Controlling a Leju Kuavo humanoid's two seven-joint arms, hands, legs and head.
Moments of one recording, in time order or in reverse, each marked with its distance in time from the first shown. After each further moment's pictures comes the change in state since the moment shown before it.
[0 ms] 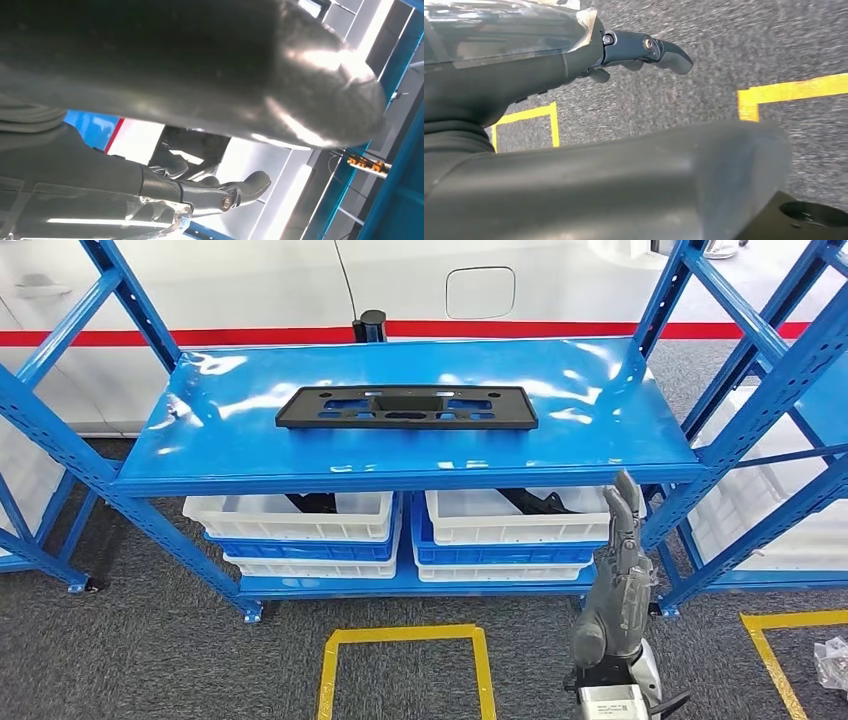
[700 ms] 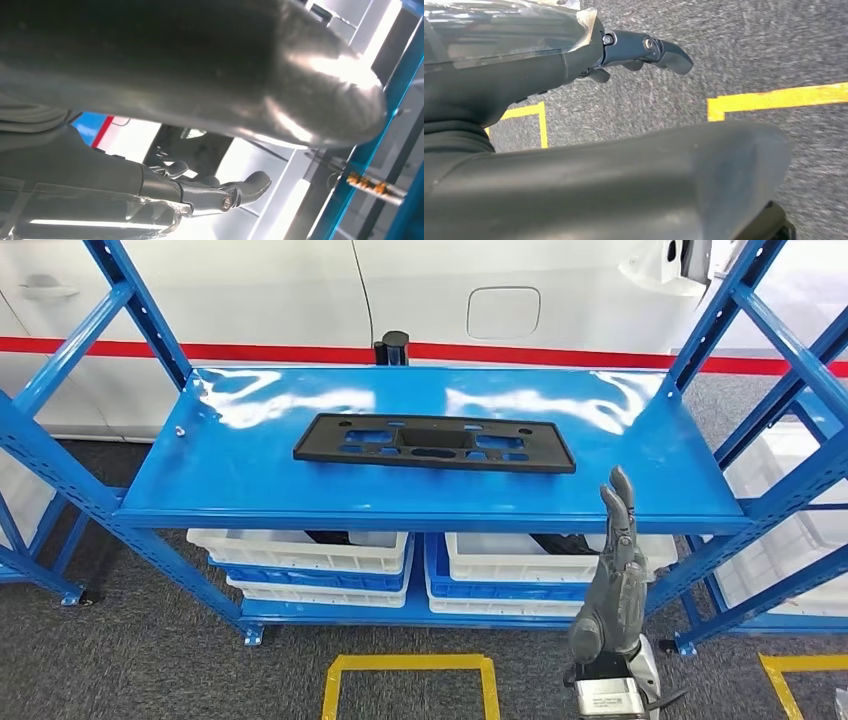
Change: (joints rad) left arm 0.001 -0.003 0.001 0.000 0.005 0.006 0.008; right arm -0.009 0.004 -0.009 0.014 0.006 0.012 0.001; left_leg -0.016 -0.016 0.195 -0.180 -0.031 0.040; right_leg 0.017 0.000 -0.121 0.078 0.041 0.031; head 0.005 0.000
